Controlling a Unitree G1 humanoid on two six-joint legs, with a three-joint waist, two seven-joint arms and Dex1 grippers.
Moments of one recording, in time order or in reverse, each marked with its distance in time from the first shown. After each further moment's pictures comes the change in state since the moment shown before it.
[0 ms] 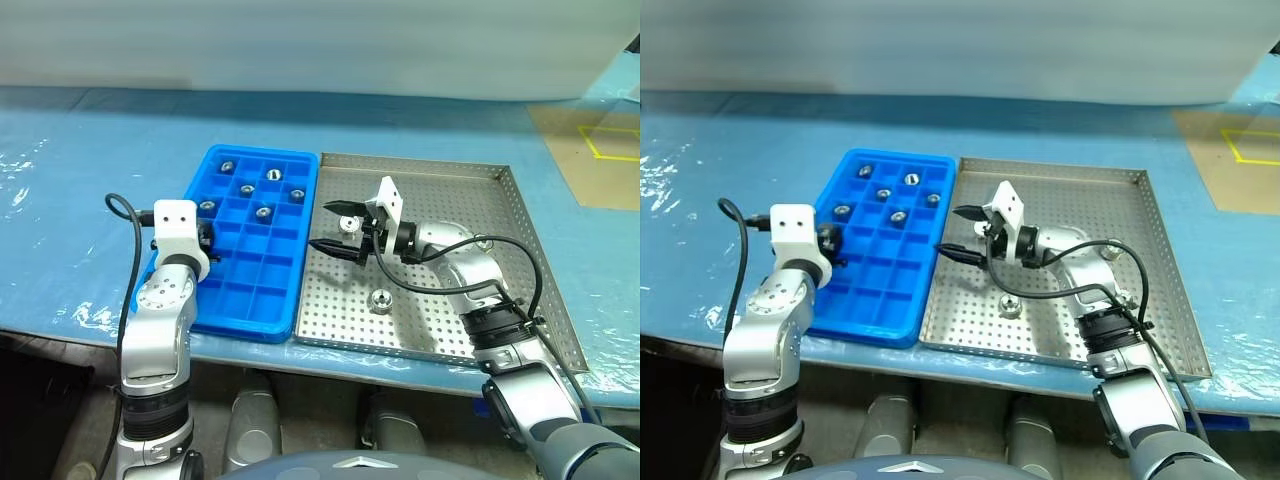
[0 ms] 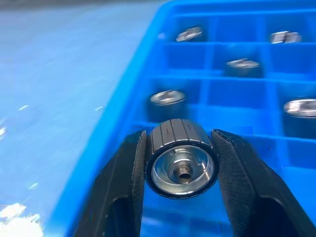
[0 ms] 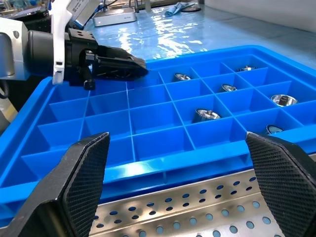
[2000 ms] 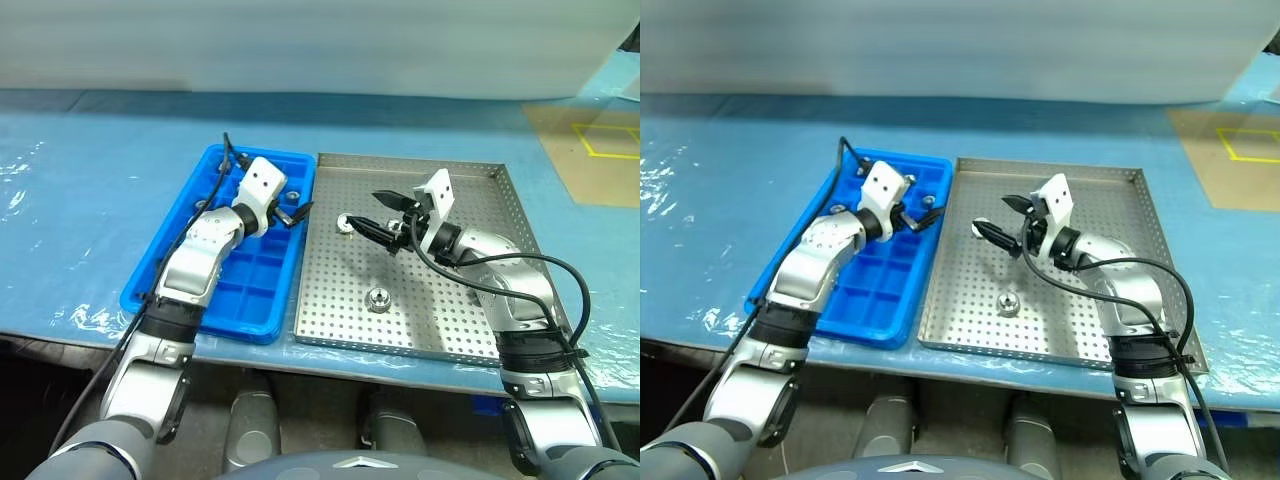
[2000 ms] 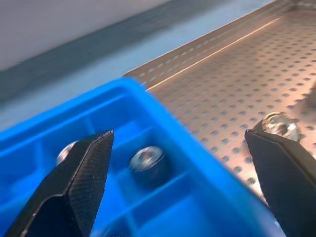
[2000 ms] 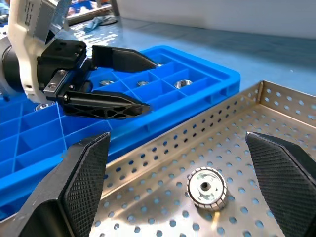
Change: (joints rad) left arm -0.419 0.224 -0.335 0.643 -0.128 -0.529 -0.622; right arm 0.162 -0.051 -0.204 -0.268 0.083 0.230 -0.233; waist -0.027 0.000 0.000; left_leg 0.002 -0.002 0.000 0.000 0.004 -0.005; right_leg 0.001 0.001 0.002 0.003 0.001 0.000
